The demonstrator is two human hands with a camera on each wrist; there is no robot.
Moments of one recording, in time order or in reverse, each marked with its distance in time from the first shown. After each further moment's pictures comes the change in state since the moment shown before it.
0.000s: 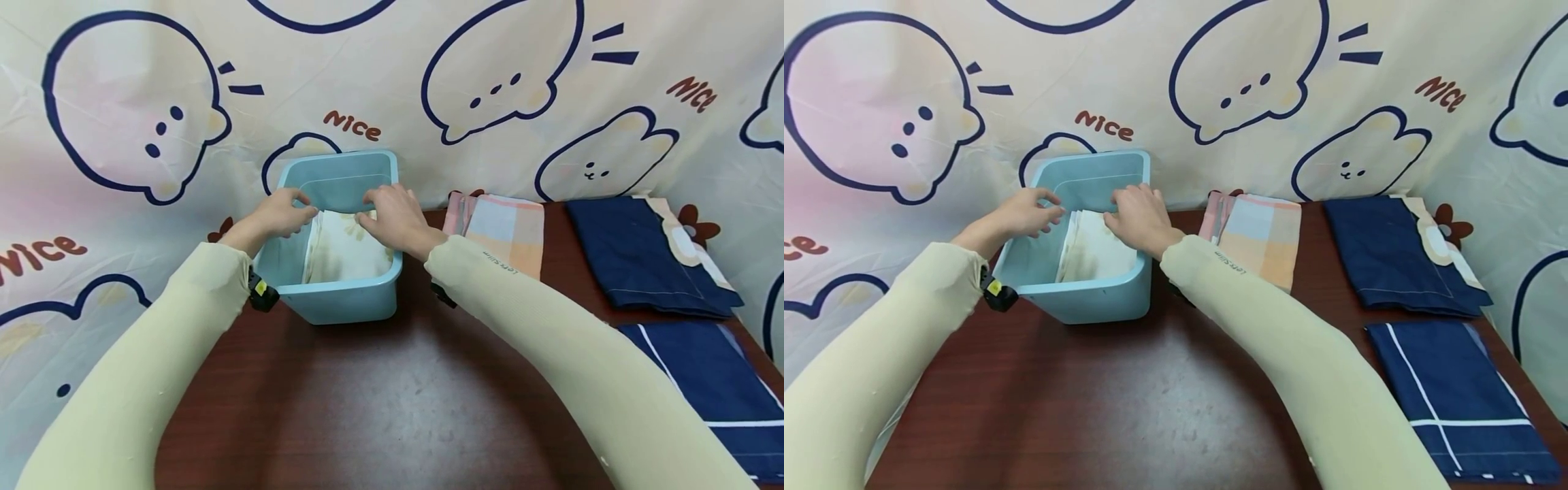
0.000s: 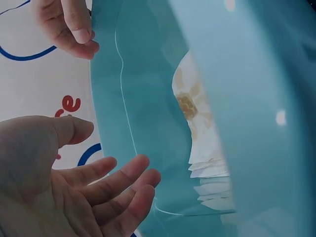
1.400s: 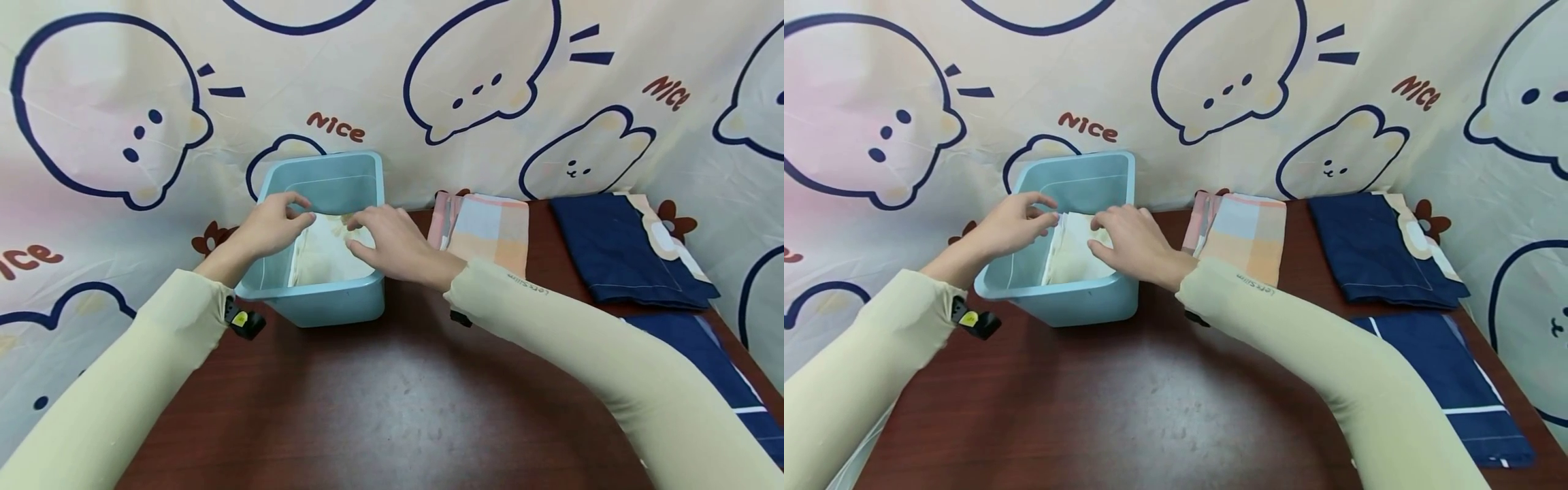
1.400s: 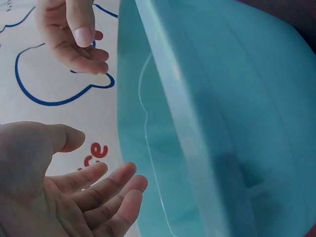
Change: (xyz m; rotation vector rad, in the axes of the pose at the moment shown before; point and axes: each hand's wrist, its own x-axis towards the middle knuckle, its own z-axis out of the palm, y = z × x) left_hand -0.030 0.020 0.011 -0.027 0.032 0.134; right_hand -0.053 -0.005 -0.017 0.049 -0.001 -0.167
